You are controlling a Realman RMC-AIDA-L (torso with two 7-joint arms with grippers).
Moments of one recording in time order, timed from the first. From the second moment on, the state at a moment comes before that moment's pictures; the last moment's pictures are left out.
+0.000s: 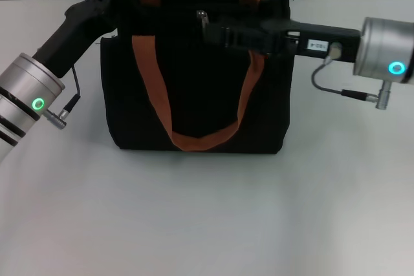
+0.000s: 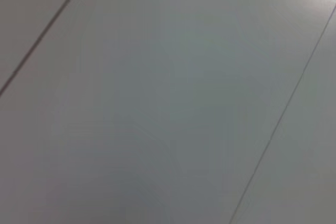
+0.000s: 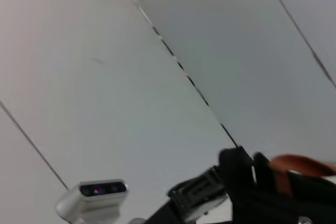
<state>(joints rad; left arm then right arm) -0.62 -2.08 0.58 0.06 1.23 1.41 -1.01 0.57 2.08 -1.18 -0.74 -1.43 -1.35 1.83</state>
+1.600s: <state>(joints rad) -0.54 -2.08 0.65 0.14 1.24 1.49 -0.58 0.55 2.08 -1.16 -0.73 -1.41 -1.36 1.74</state>
